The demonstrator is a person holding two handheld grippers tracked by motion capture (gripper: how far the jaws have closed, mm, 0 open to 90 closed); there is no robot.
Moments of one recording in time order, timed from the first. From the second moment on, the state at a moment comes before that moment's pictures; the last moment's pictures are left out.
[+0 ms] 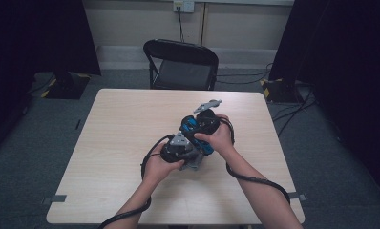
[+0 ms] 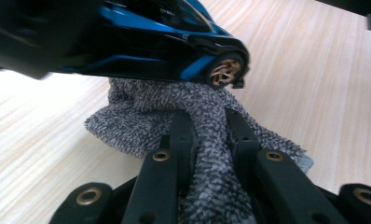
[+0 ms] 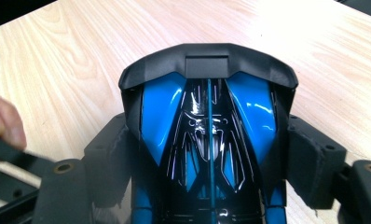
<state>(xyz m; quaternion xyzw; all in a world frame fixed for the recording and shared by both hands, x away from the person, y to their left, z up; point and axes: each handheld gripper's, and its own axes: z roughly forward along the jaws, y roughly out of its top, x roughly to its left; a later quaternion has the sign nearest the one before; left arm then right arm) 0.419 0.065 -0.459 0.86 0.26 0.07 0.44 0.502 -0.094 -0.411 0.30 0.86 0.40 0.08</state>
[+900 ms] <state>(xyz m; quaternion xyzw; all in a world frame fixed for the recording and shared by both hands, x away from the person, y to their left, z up) 0.410 0.071 -0.467 0.87 0.24 0.04 0.42 0.514 -0.109 -0.400 0.32 0.85 0.41 0.08</state>
